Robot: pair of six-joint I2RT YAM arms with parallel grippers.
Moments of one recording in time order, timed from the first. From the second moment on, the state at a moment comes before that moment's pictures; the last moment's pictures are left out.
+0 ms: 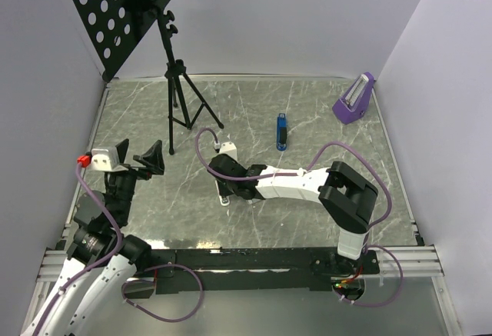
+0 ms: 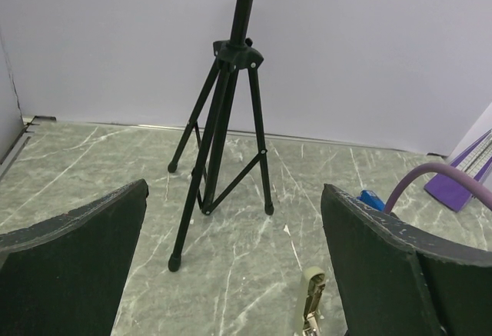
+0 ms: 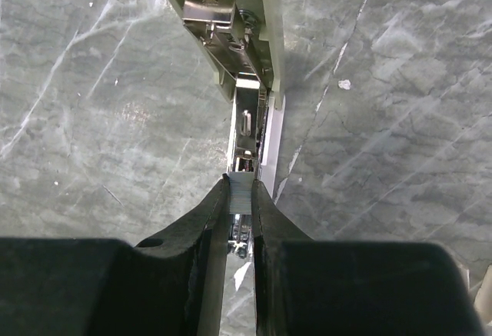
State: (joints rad) left arm -0.47 0.27 0.56 -0.03 -0.36 -0.15; right arm 1.07 1.80 1.16 -0.25 0.32 0.65
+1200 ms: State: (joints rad) left arm -0.47 0.27 0.56 -0.03 -0.35 -0.15; right arm 1.06 1.81 1.16 -0.24 0.29 0.65
